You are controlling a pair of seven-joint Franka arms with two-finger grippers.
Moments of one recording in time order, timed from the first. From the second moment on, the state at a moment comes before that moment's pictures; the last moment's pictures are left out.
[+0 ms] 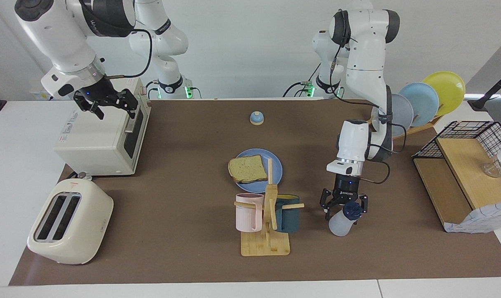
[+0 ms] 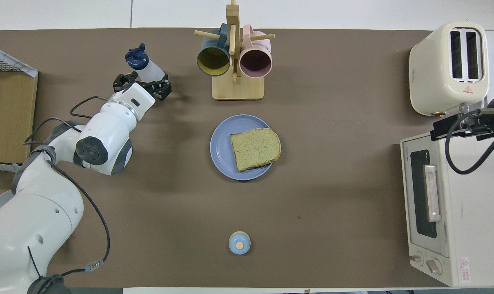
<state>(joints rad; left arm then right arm) -0.31 0.58 0.13 -2.00 0.30 3.48 -0.30 0.00 -0.03 -0.03 -1.68 0.02 1.56 -0.02</state>
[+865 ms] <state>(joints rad) -0.31 0.32 0.14 -2.27 0.30 3.48 -0.30 0.00 -0.03 -0.03 -1.68 0.02 1.56 -0.02</state>
